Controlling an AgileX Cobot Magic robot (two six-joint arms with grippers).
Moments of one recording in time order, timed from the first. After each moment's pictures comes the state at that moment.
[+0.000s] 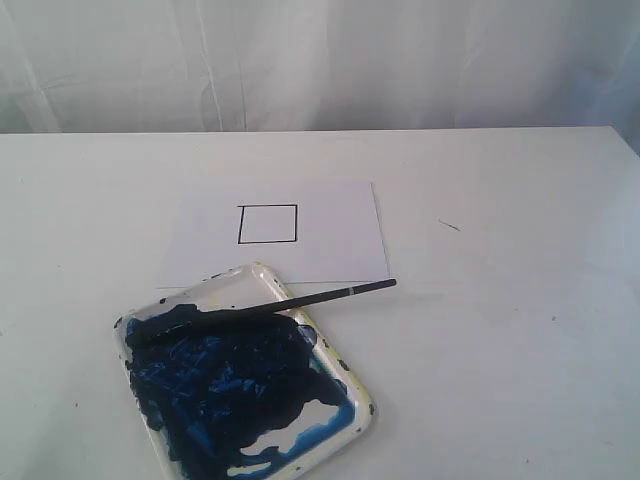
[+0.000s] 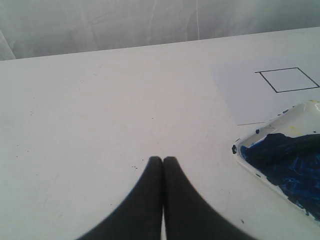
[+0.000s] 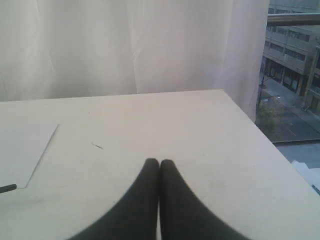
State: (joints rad) left arm -0.11 0.00 0.02 0.08 0.26 -0.02; right arm -0.06 0.01 0.00 0.01 0.17 0.07
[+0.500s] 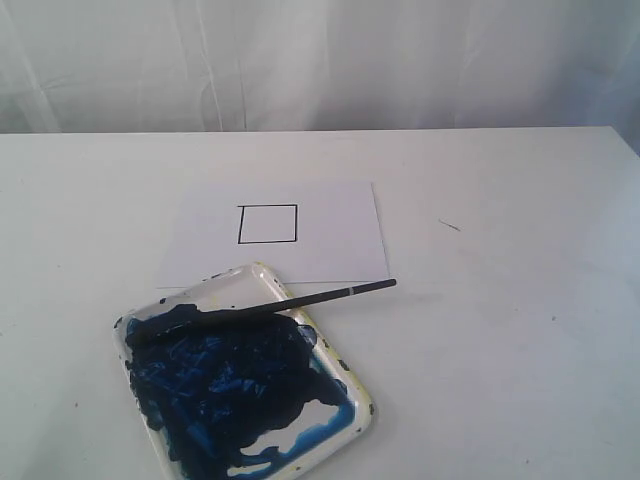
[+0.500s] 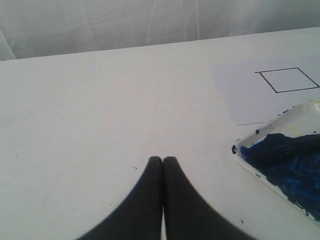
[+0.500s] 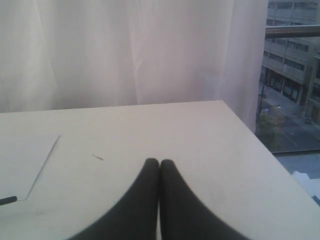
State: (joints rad) left arm -0.11 0.00 0.02 0.08 0.26 -0.02; right arm -0.06 0.01 0.00 0.01 0.14 0.07
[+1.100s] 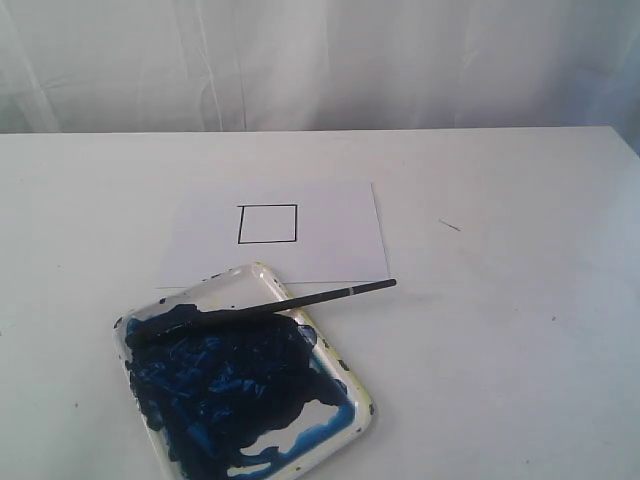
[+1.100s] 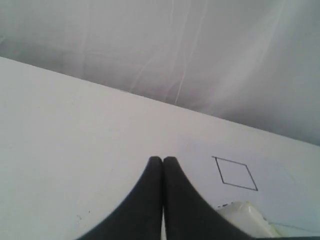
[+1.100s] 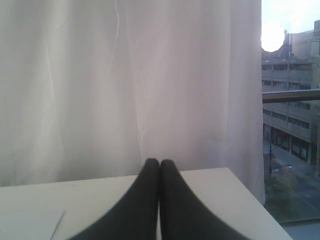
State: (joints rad) left arm -0.11 0.00 -0.12 0.06 0.25 -0.40; right arm -0.06 0.01 0.00 0.01 -0.11 0.10
